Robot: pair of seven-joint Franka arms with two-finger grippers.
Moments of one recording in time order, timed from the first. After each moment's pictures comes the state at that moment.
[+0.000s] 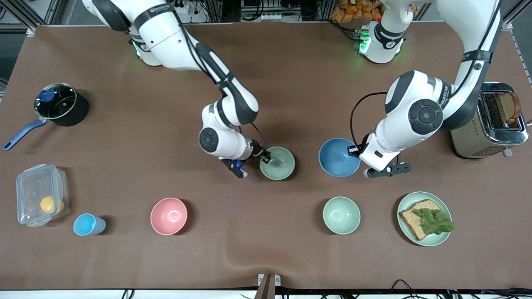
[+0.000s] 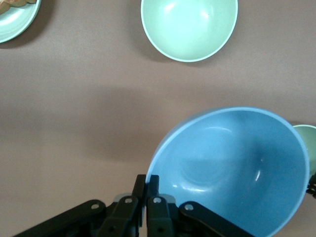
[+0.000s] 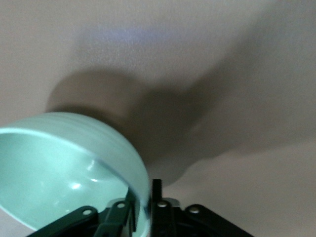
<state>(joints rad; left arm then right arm) 0.05 0.36 -0.45 -1.73 0.06 2.00 -0.56 0.67 0.80 0.01 -1.54 0.71 2.38 0.96</state>
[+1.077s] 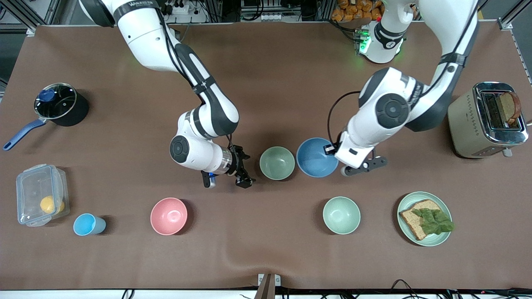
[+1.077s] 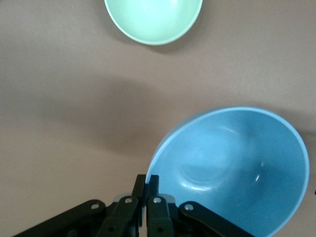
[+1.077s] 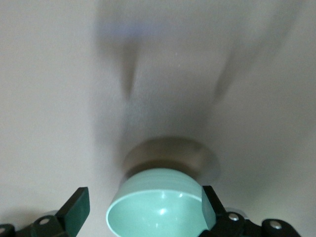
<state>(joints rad) -0.08 0.42 -0.46 -1.65 0.06 2.00 -0.81 0.61 0.75 -0.08 -1.49 0.70 2.30 1.41</state>
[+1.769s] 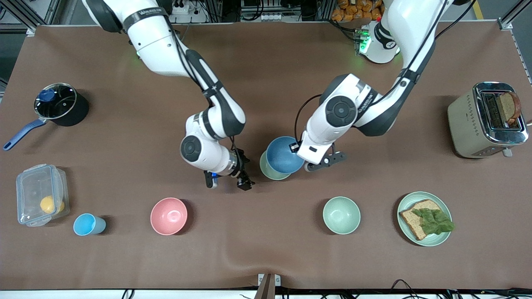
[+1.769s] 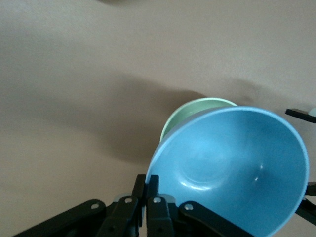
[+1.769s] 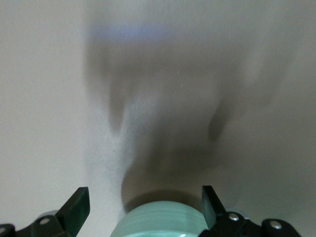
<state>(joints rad) -0.23 0.55 -0.45 -1.61 0.07 2.11 -1.00 0.65 0.81 -0.08 -1.48 0.59 2.40 1.53</state>
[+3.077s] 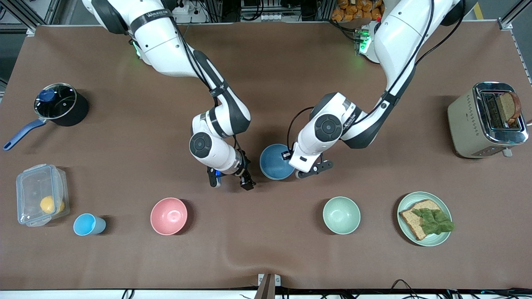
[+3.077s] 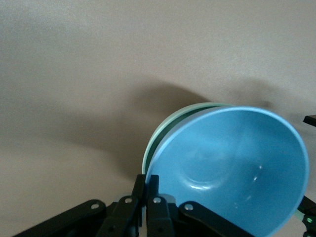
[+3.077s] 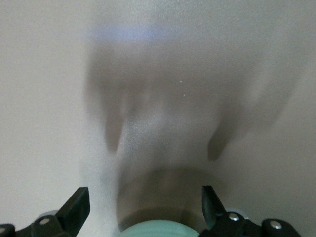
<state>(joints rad) -0.24 0.69 -0.45 -1.61 0.09 2.25 -1.00 0.66 0.83 -0.09 -1.47 0.52 2.42 1.55</state>
